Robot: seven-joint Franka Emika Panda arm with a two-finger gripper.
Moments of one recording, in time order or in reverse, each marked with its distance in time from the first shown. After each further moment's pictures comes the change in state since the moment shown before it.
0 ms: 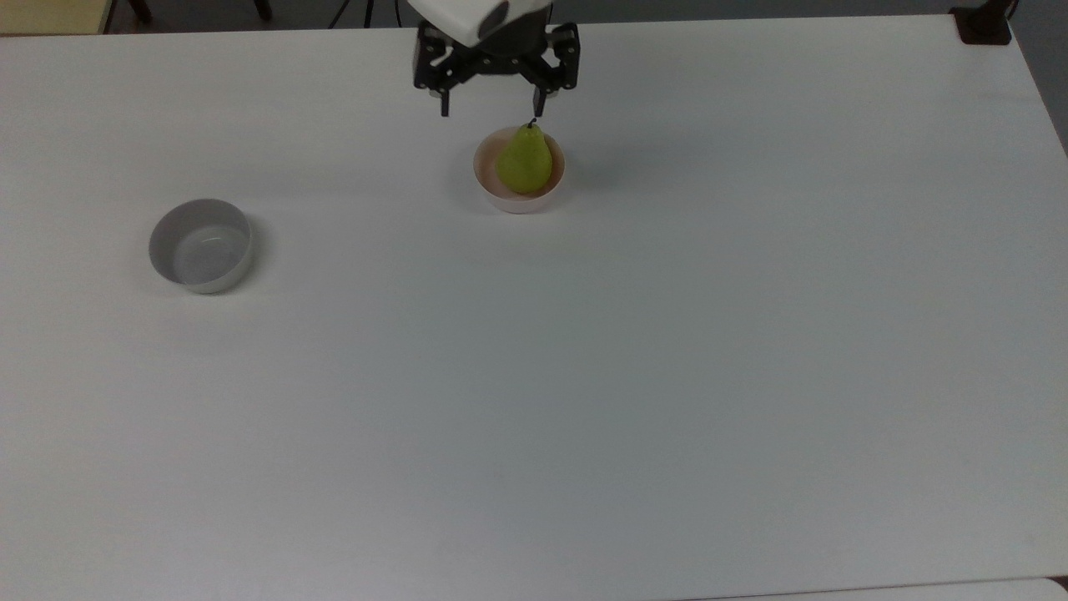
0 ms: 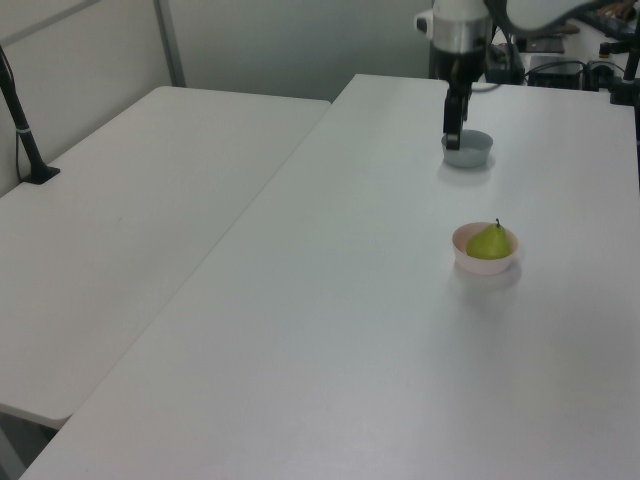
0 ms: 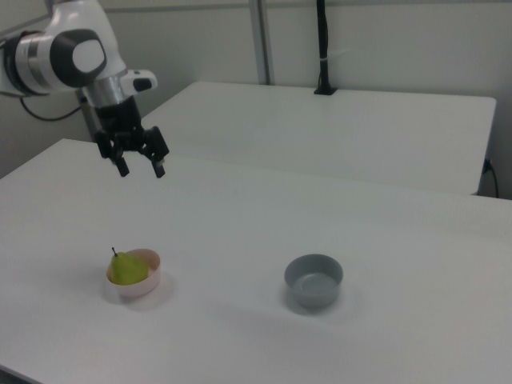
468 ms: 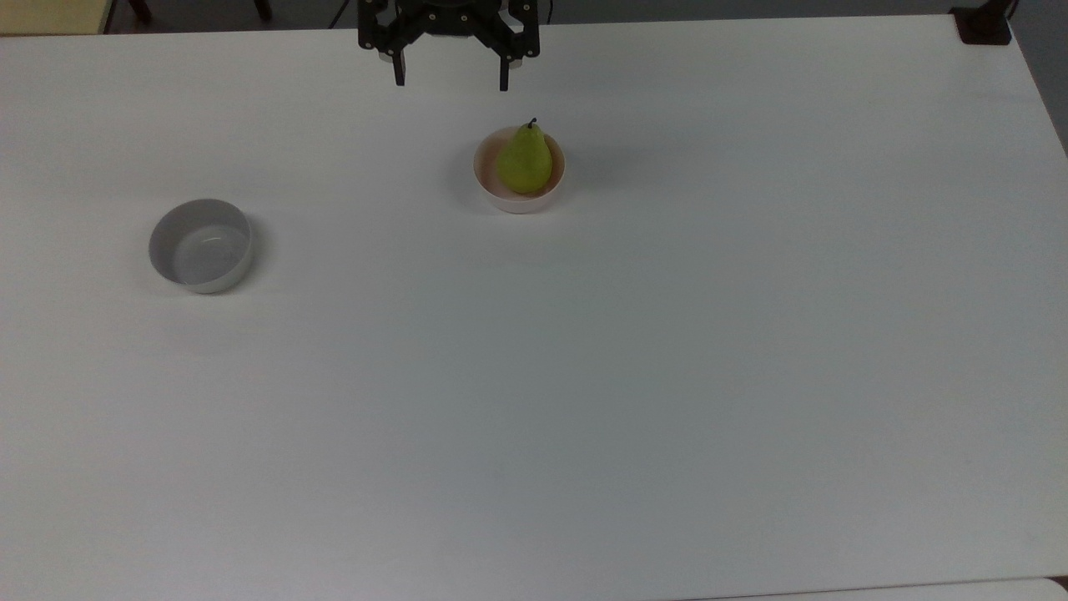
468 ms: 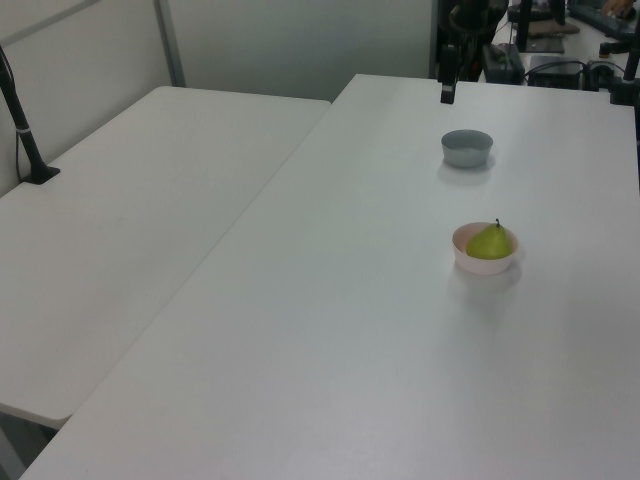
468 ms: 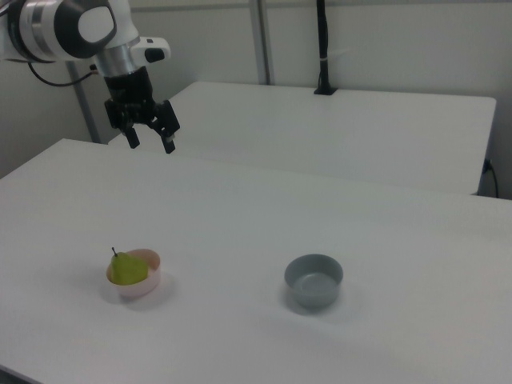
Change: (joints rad) arm -0.075 0.000 -0.002 0.128 0.064 -0.063 0.001
